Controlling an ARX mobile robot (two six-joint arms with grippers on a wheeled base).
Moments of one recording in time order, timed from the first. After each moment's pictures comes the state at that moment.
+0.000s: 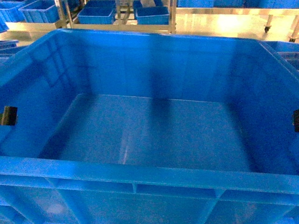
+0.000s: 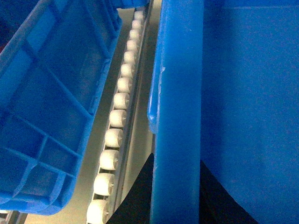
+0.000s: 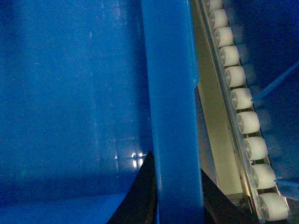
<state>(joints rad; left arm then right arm) -0.19 1.26 0.63 0.00 -0.35 -0.01 0.35 1.29 0.78 -0.44 0.27 0.46</state>
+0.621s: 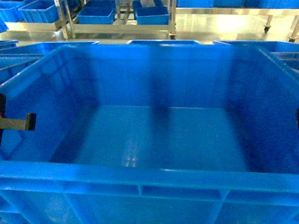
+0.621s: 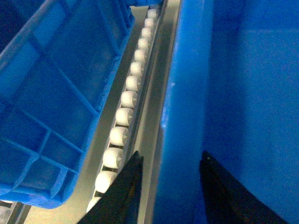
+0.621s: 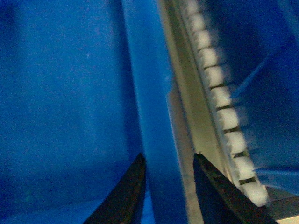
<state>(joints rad) -0.24 1.30 0.64 0.01 -0.46 -0.08 0.35 1.27 0.81 -0.49 0.34 0.48</state>
